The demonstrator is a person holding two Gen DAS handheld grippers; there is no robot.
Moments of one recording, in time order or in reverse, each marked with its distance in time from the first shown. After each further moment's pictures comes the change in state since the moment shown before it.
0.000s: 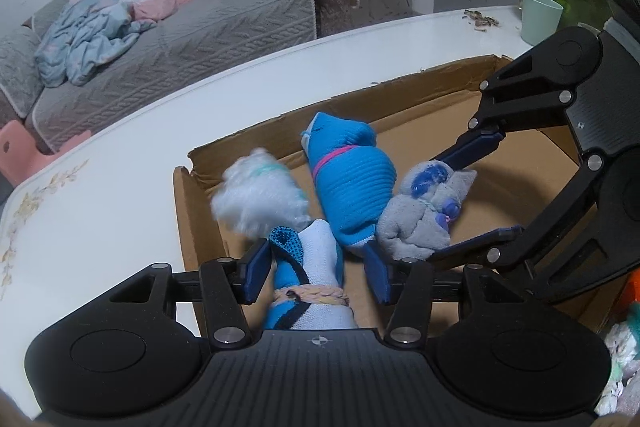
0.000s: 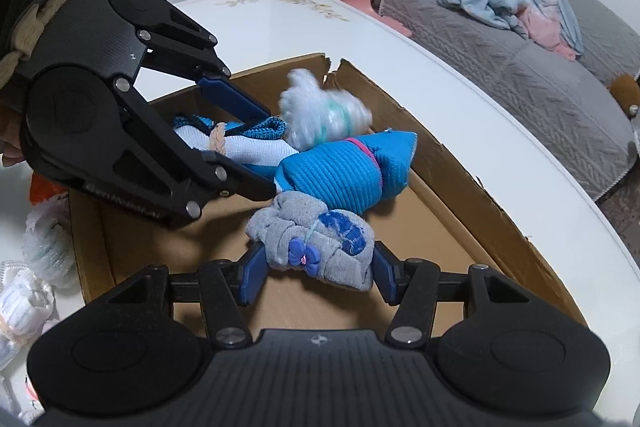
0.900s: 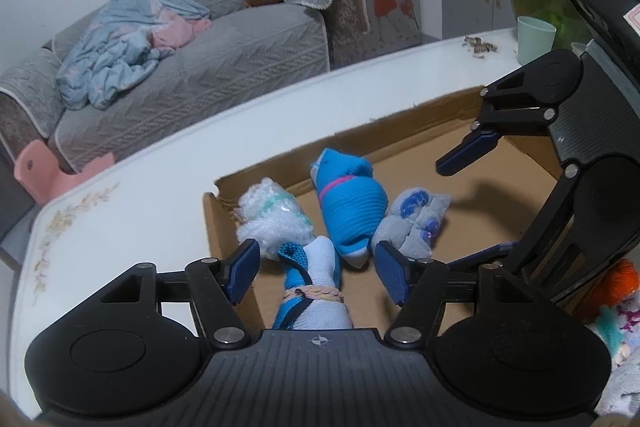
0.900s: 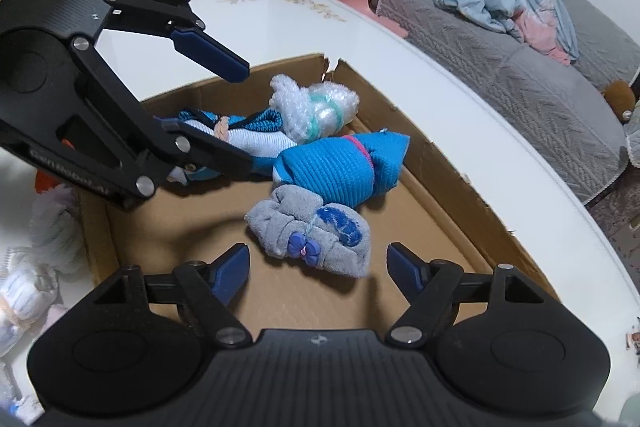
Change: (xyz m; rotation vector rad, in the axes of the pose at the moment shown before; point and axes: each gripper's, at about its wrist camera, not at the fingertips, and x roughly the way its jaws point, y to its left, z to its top) left arm -0.047 -0.013 0.005 0.018 -0.081 0.067; right arm -0.021 0.001 -0.003 -0.013 -0.009 -0.036
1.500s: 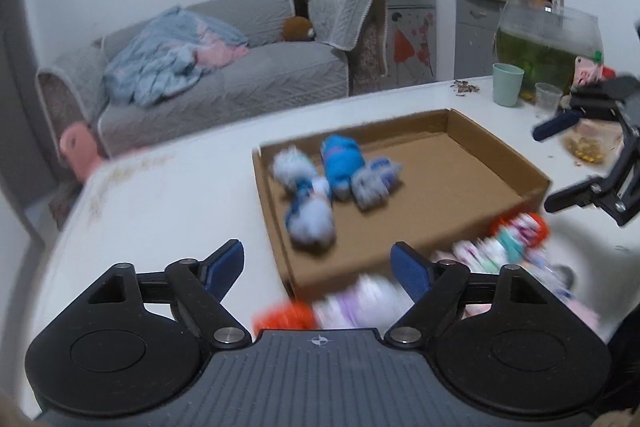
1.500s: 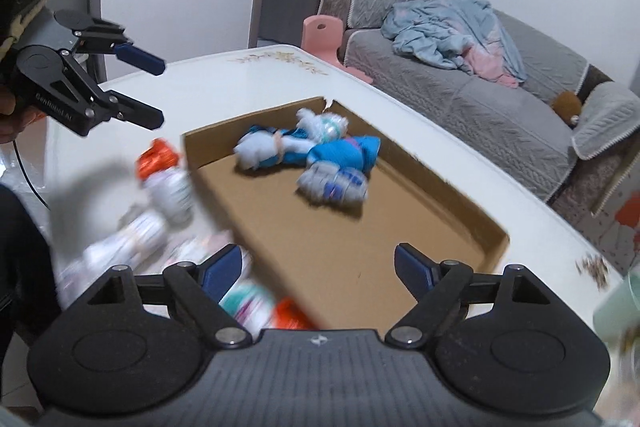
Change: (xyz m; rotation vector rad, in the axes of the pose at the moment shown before) left arm -0.140 -0.007 -0.093 -0.151 -0.115 0.014; right arm -0.130 0.048 -0.088 0.086 -0.175 -0.074
